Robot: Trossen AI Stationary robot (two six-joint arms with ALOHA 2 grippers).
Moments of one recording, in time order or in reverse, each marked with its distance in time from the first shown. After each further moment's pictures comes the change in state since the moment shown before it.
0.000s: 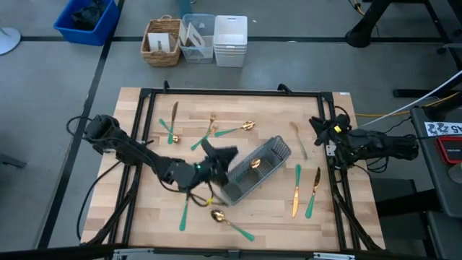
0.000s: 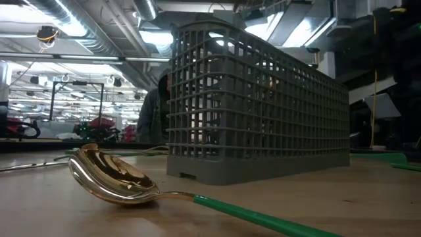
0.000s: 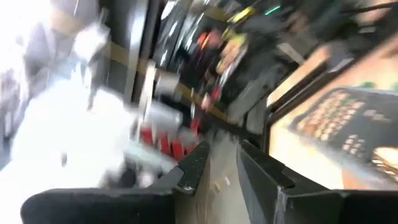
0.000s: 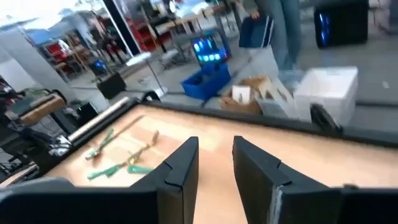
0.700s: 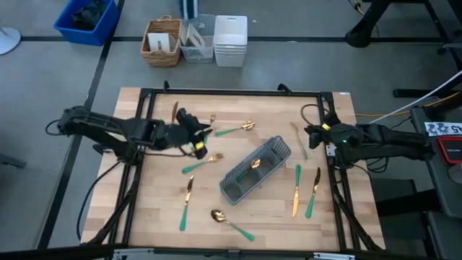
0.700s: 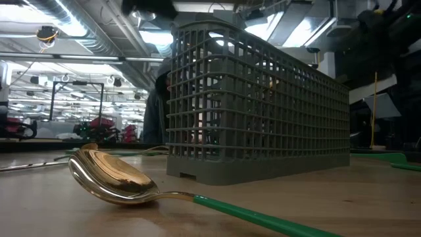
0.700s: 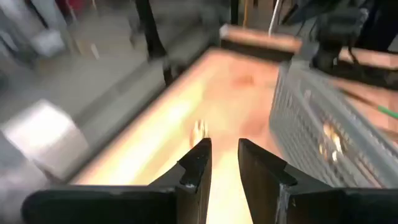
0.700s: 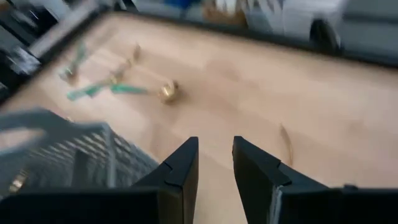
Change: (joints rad) left arm 0.278 -0.417 0.000 -1.082 0.454 -1.412; right arm -0.155 0.386 0.243 -0.316 -0.349 0.206
